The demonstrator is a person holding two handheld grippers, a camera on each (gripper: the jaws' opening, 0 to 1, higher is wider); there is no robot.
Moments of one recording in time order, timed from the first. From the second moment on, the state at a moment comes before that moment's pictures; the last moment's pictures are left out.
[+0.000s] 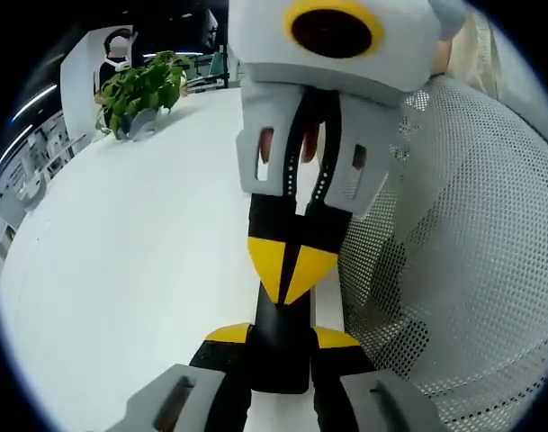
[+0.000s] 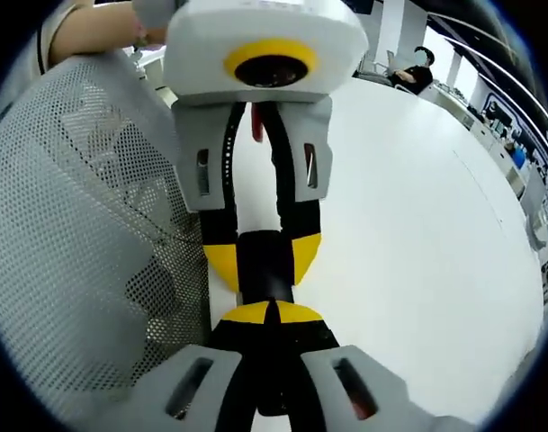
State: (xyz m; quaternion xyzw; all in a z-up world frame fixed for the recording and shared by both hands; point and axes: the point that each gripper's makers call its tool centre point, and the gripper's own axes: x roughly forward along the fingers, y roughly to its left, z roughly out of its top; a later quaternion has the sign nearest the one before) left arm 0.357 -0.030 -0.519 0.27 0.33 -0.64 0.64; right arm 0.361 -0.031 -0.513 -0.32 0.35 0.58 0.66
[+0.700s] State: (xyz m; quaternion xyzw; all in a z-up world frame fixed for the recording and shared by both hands) left arm 0.357 -0.030 -0.518 0.27 0.33 -0.64 0.64; right arm 0.360 -0.028 -0.514 -0.35 0.36 0.59 0.63
